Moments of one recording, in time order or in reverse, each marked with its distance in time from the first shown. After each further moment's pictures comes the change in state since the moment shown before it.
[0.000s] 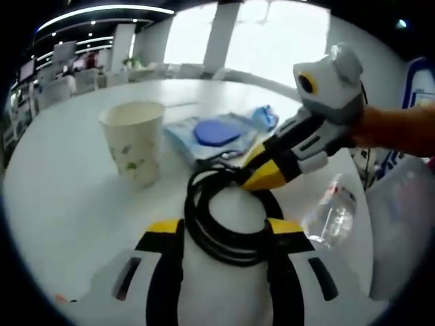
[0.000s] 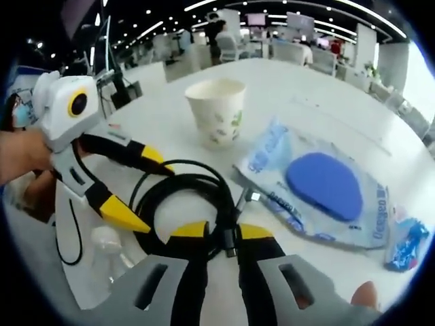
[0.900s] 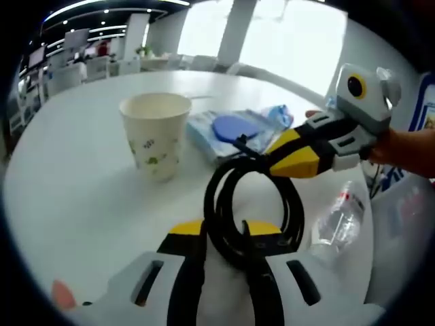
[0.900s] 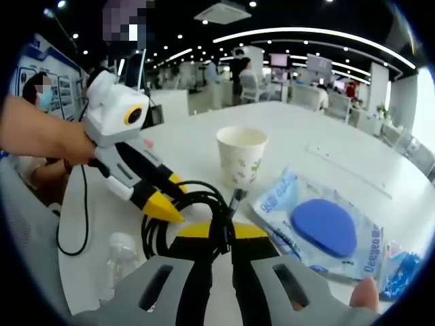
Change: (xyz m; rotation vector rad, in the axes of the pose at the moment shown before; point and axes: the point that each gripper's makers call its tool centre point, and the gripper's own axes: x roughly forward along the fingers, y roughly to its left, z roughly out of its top) left arm -0.003 0.019 -0.001 -0.078 0.050 0.059; right arm -0.016 0.019 0.033 -0.150 -0.241 0.065
